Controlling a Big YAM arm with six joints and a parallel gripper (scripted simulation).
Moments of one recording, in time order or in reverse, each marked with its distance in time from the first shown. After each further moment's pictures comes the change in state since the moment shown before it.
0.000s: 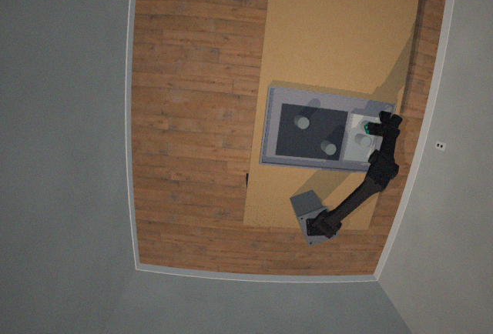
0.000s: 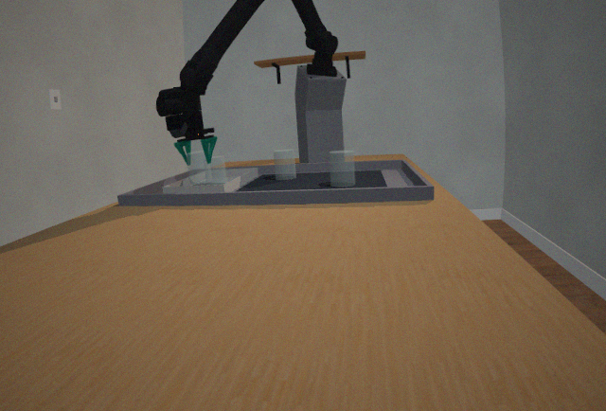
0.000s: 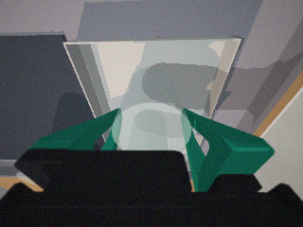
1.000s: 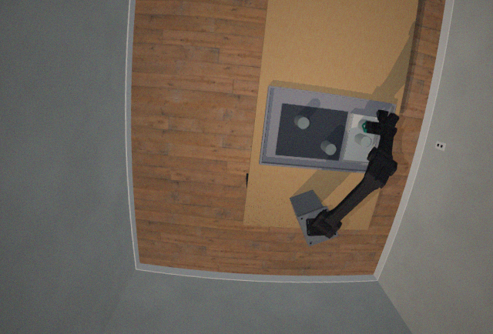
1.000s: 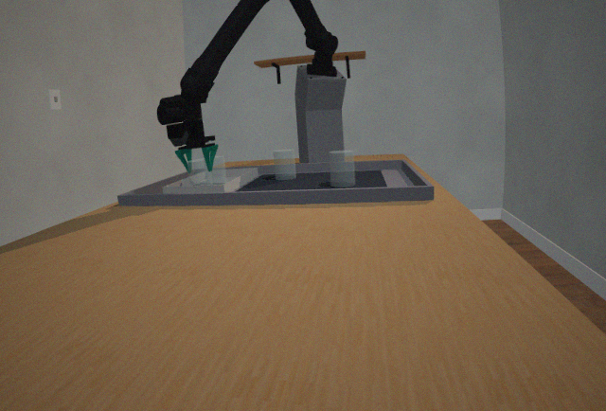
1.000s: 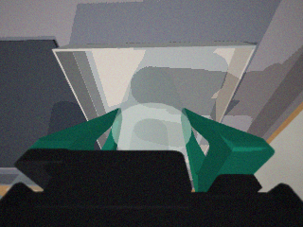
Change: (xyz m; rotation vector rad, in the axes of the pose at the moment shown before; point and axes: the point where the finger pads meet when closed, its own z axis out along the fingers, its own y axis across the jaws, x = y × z) arm -0.004 0.002 0.023 0.001 0.001 -0.001
